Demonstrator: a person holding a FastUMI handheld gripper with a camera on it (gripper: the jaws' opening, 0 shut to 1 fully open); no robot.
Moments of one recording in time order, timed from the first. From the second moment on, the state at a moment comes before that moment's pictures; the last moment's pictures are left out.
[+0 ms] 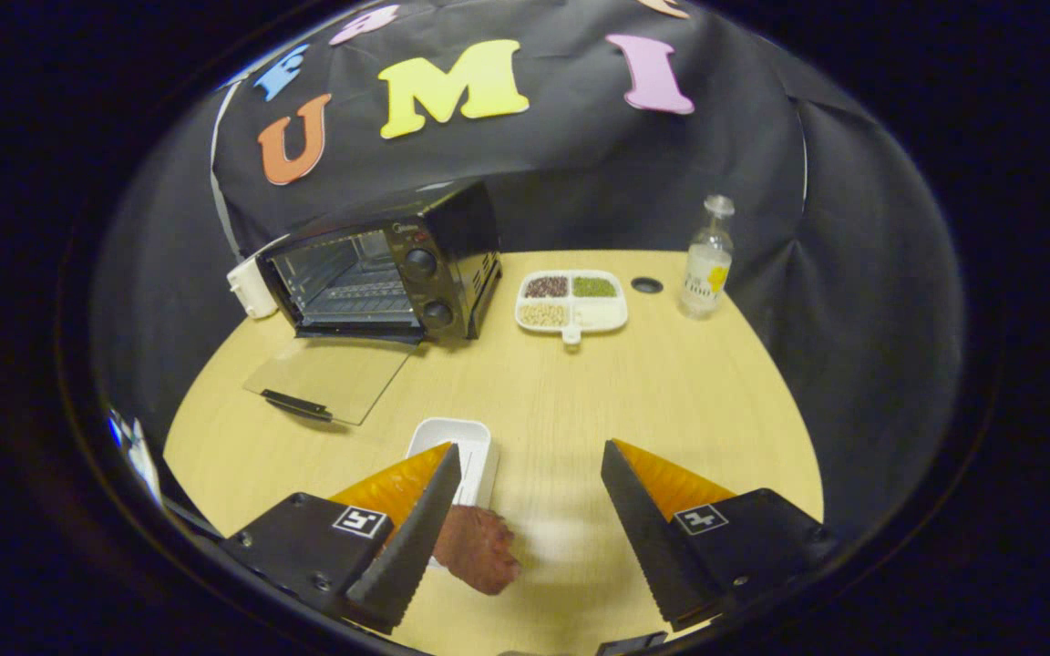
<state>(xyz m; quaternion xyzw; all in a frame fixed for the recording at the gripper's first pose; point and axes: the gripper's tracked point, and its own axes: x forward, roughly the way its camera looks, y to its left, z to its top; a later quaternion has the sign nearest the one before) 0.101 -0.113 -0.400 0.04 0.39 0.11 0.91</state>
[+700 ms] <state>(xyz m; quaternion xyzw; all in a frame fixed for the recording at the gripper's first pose) 0.054 -0.077 -0.438 0.28 0.52 0.19 0.78</state>
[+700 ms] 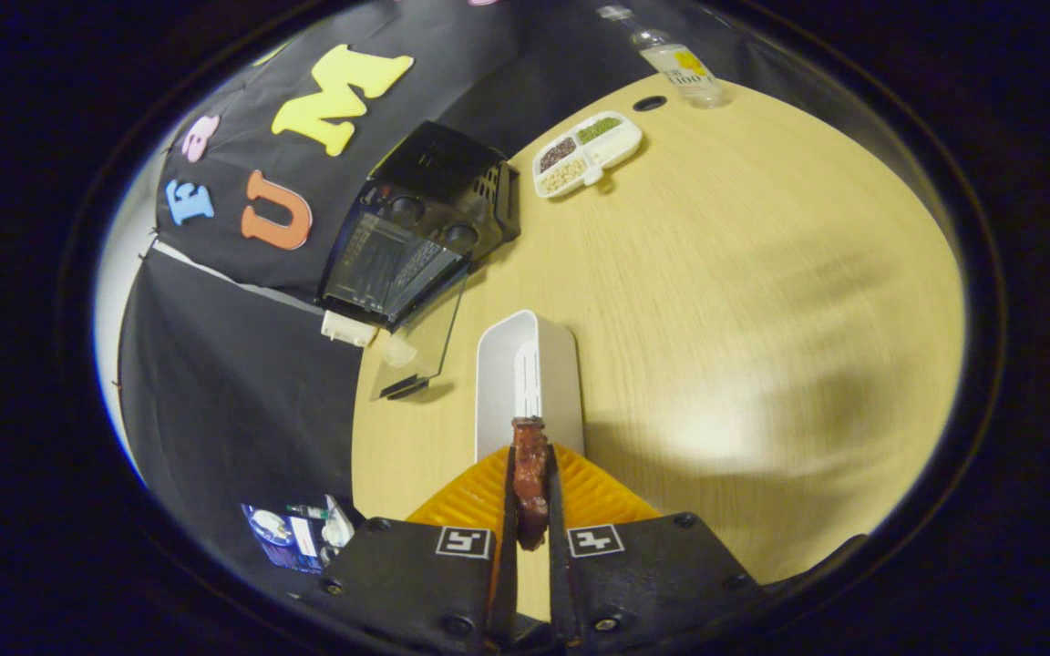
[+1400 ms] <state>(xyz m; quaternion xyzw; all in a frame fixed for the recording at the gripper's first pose) 0.042 0.056 -0.298 0.26 0.38 0.16 0.87</state>
